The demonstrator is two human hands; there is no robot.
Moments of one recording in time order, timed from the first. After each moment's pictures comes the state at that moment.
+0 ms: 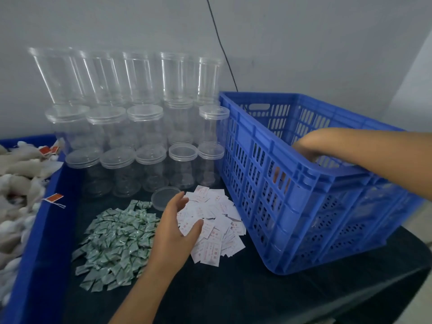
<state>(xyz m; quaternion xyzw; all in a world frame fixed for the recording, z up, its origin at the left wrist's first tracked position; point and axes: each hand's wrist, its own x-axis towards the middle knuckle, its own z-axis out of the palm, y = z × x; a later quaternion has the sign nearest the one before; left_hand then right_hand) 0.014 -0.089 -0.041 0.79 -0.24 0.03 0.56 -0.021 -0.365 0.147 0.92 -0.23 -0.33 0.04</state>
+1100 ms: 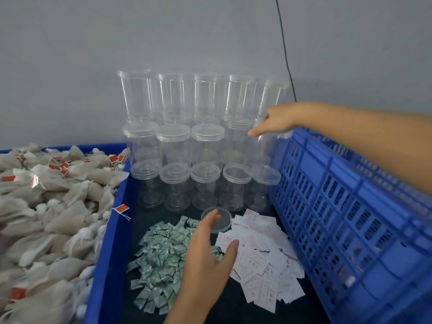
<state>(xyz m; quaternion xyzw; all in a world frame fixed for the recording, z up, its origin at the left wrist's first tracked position) 0.025 -0.054 -0.017 0.79 -0.21 0.08 0.57 0.147 -0.281 0.209 0.99 -0.13 -0.04 0.04</state>
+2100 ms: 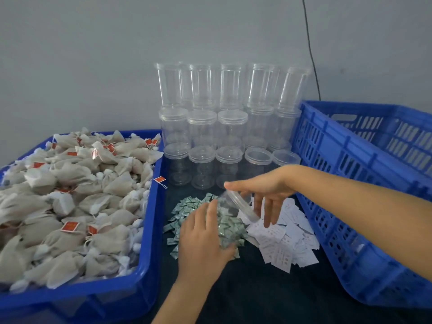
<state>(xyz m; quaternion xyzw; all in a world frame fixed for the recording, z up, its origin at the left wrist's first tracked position) -0.007 -0.002 -0.025 0.92 -0.20 0.24 0.25 0.055 -0.180 0.097 0.88 -0.03 -0.39 -0.27</state>
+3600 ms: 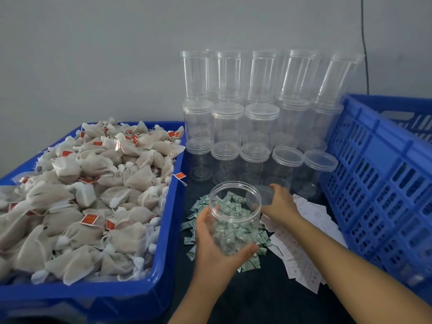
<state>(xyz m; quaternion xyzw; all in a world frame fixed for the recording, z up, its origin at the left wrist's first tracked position) -0.004 0.004 -0.042 0.71 -0.08 0.04 0.70 0.127 -0.203 -0.068 0.94 -0.13 0.03 -0.31</state>
